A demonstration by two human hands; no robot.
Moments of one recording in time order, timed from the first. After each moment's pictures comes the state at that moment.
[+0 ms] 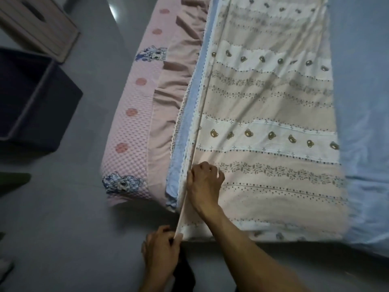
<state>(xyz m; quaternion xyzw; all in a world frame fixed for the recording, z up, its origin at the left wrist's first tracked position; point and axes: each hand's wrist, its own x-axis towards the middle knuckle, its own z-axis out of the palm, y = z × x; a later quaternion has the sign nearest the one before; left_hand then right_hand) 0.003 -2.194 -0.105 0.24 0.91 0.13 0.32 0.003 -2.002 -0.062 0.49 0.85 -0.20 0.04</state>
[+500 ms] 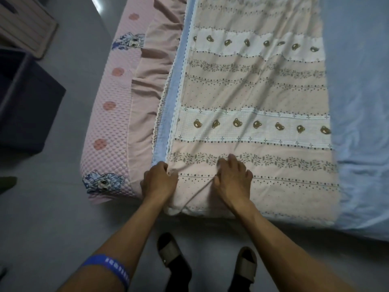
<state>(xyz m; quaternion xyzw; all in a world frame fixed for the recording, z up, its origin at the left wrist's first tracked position) -0.063 -2.044 -0.099 0.23 0.92 0.13 0.29 0.107 -1.937 -0.095 0.51 0.83 -0.21 0.11</state>
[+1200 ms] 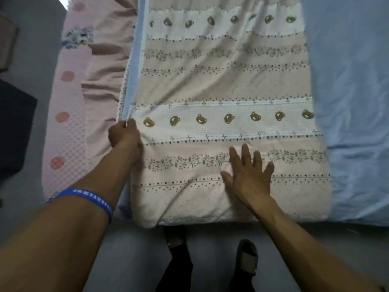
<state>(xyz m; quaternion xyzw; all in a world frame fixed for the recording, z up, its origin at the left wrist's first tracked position) -0.117 -1.898 -0.113 0.03 0.90 0.36 0.22 0.190 -1.861 -0.121 0.52 0.80 -0.18 0.24</state>
